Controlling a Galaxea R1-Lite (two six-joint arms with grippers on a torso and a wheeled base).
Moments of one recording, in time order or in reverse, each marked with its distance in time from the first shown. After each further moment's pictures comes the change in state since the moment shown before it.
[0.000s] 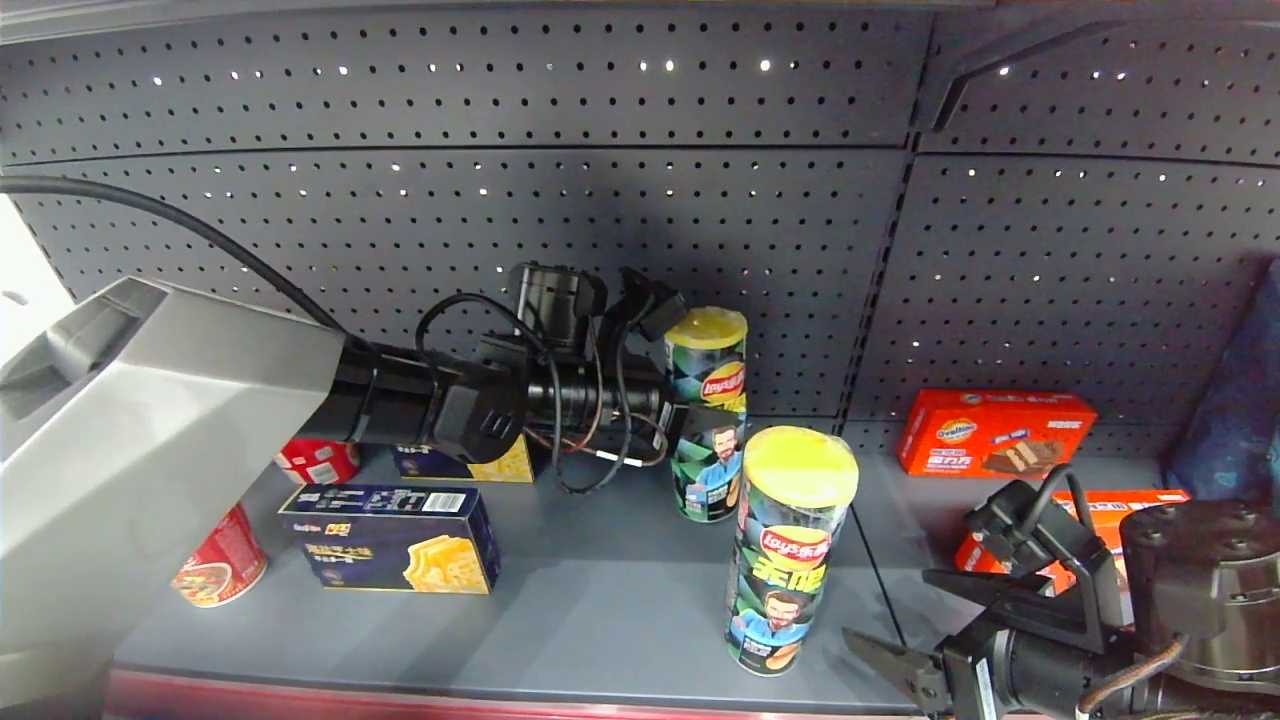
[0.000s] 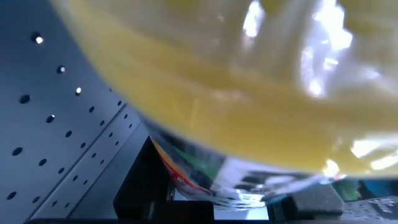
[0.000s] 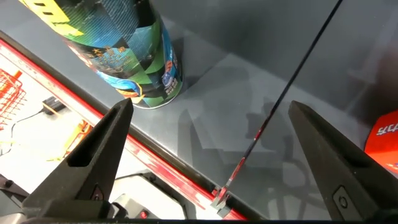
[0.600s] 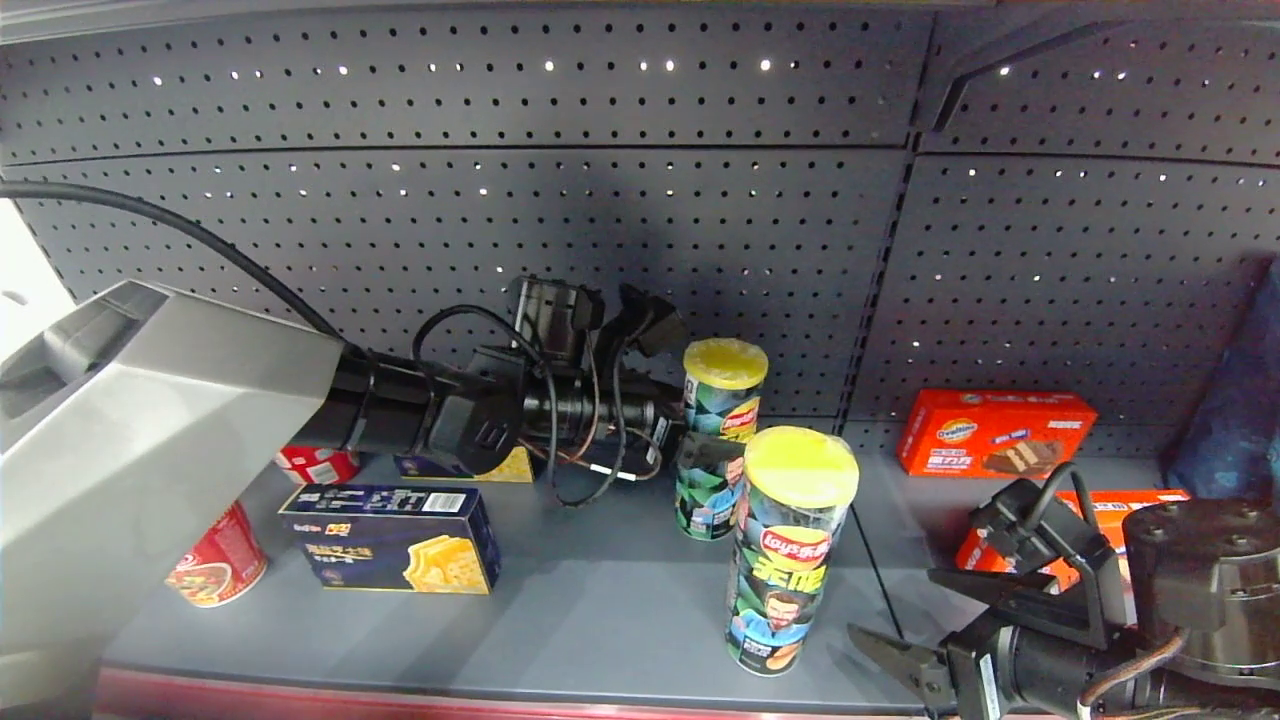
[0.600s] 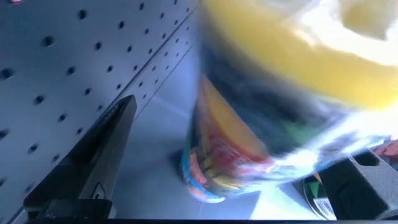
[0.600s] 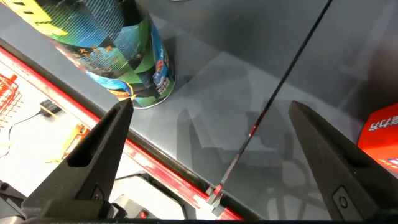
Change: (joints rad) left arm 0.002 -0.019 0.062 0.001 0.040 0.026; right arm -0.019 0.000 0.003 0.000 0.003 0.000
